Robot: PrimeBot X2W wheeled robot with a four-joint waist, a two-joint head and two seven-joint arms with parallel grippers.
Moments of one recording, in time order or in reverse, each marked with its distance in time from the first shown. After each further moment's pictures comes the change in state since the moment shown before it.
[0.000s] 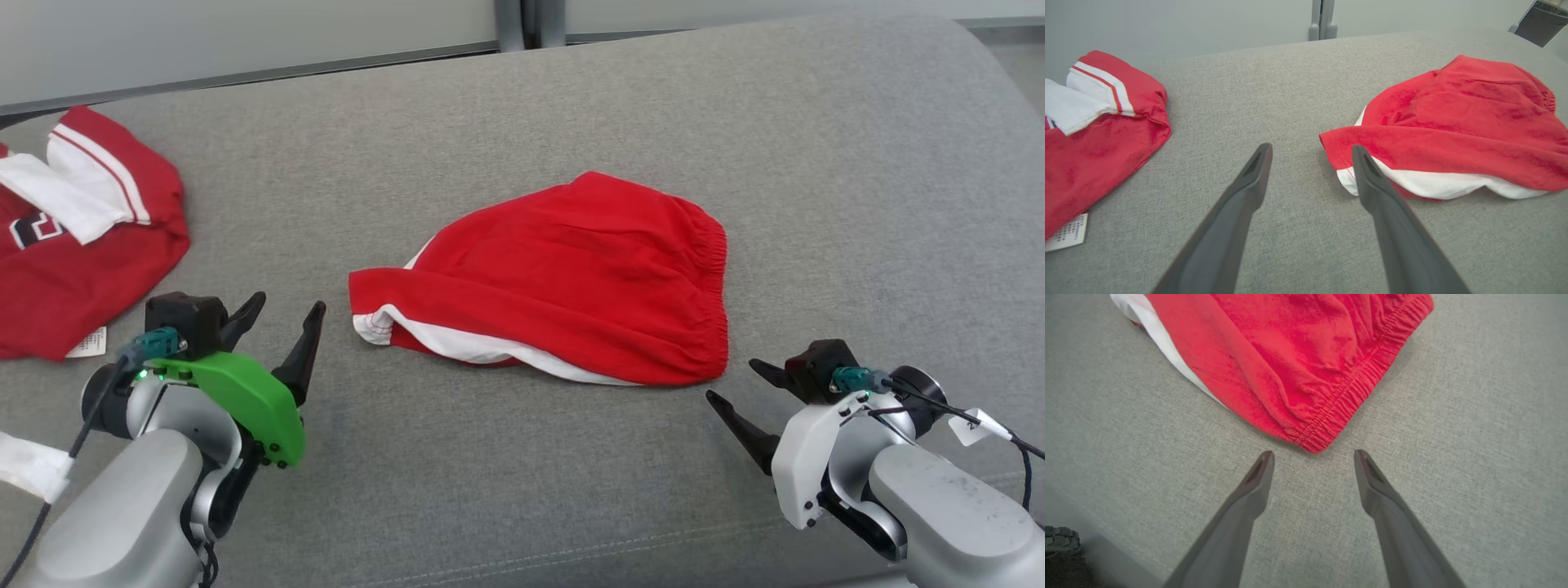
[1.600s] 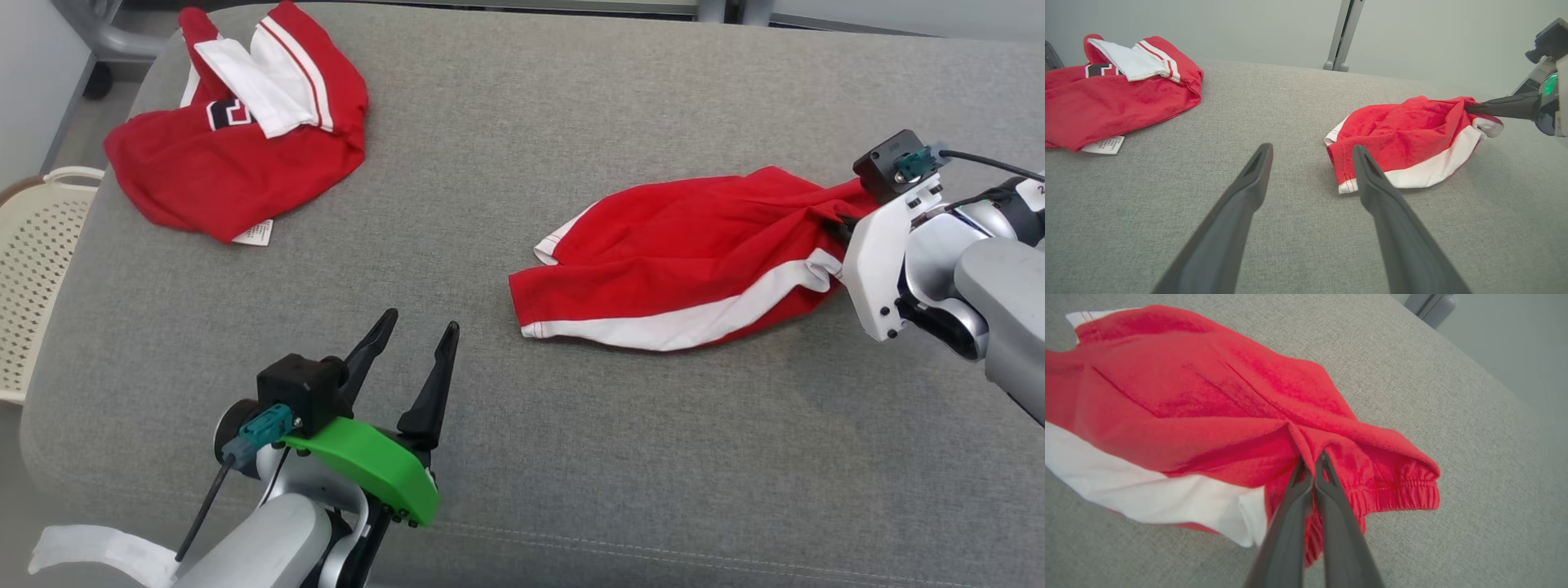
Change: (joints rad) left arm 0.164 -0.102 -0.055 -0.367 0.053 0.178 -0.132; right arm -0.516 -0.124 0.318 0.213 0.252 0.000 0.231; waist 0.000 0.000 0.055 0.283
